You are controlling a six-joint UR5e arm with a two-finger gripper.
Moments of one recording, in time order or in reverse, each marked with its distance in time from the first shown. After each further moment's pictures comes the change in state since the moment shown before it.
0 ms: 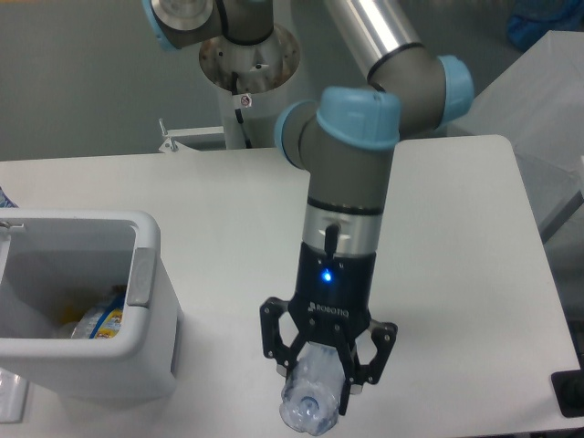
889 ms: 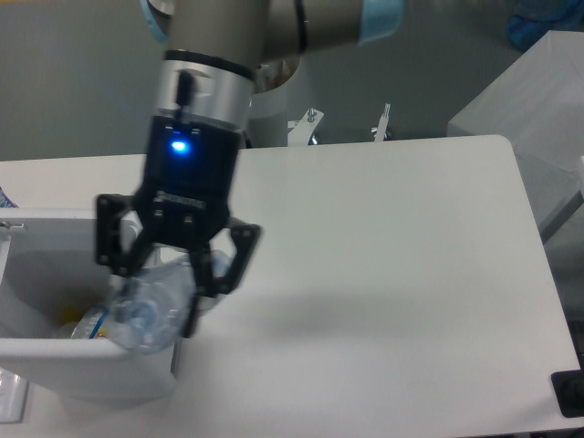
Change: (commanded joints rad) arm -0.212 0.112 -0.012 0.002 -0.011 -0.171
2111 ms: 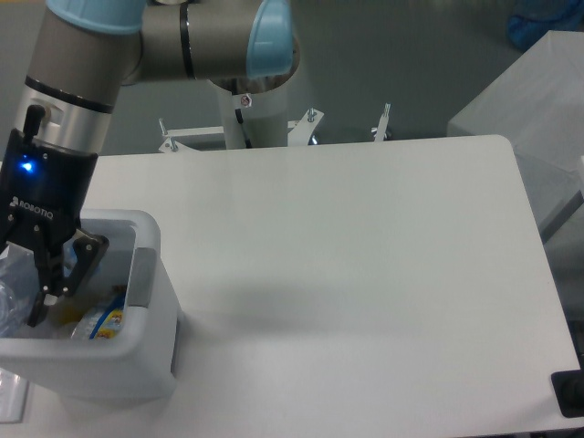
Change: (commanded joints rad) arm -0.115 0.014 -0.124 -0.002 0.006 -0.129
